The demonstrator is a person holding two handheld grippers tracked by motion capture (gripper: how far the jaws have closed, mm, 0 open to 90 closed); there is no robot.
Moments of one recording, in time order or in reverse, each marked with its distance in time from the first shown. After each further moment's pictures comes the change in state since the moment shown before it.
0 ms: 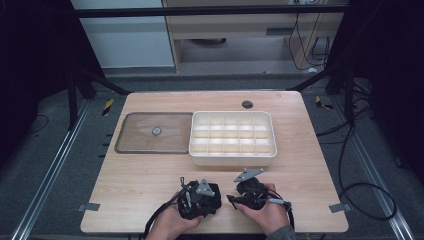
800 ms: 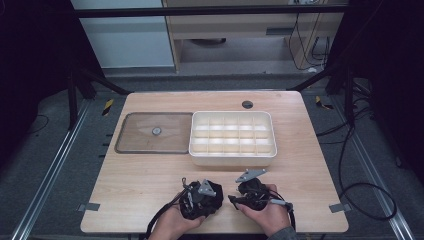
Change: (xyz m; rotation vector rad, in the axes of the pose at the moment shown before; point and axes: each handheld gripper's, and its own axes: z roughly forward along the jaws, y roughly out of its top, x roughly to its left) left arm -0.001 0.000 0.007 0.001 -0.003 -0.023; right arm -0.002 -0.004 -0.001 -0.006 -0.001 0.016
